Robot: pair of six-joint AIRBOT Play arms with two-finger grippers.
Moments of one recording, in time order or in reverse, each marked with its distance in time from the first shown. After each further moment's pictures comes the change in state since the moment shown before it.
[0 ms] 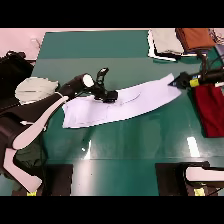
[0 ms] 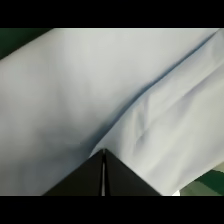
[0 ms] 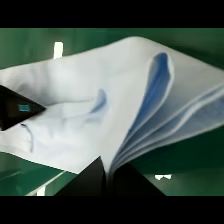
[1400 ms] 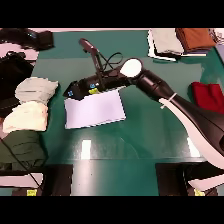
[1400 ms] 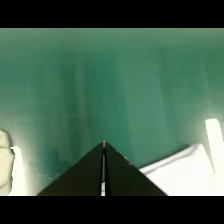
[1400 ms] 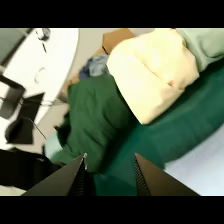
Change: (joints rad) left arm 0.499 0.334 0.418 0.331 -0.333 -0.015; right arm 1.021 -0.220 0.370 0.216 -0.416 0.022
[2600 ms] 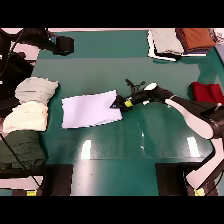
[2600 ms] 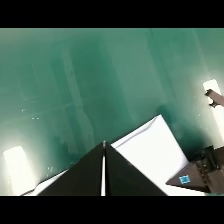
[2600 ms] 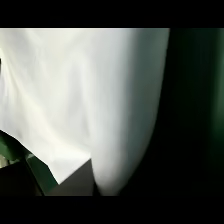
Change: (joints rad) left arm -0.217 -0.014 -0.006 0.028 -0.025 0.027; right arm -0.357 -0.190 -0.446 0.124 0.076 0.013
